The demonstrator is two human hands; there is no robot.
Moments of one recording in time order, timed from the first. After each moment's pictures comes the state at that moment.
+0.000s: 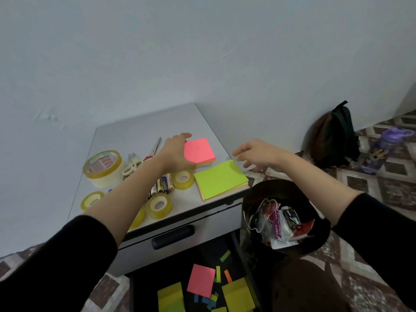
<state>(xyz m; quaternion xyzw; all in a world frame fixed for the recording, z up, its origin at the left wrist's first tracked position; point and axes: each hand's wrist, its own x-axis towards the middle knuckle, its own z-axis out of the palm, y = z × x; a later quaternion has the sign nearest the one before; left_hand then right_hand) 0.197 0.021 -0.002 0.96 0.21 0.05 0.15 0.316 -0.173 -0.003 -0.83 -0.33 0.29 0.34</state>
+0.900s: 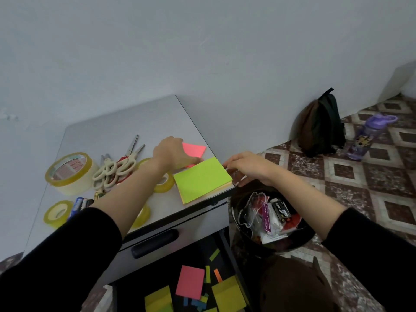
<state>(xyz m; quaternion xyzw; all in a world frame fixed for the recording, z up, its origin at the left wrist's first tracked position) 0.251 0.008 -0.033 0.96 0.27 -0.01 0.06 0.322 -0.184 -0.048 -0.77 -0.25 0.38 0.44</state>
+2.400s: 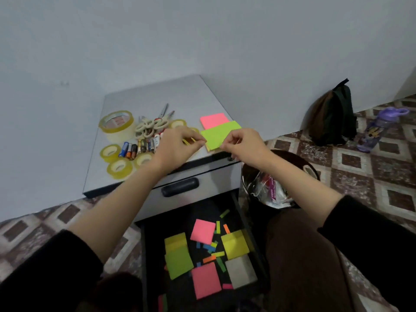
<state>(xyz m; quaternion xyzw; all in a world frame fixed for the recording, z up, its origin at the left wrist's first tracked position) 0.092 -0.057 -0.016 0.92 0.13 0.24 0.28 0.210 -0.198 -0.036 -0.79 -0.37 0.14 0.47</state>
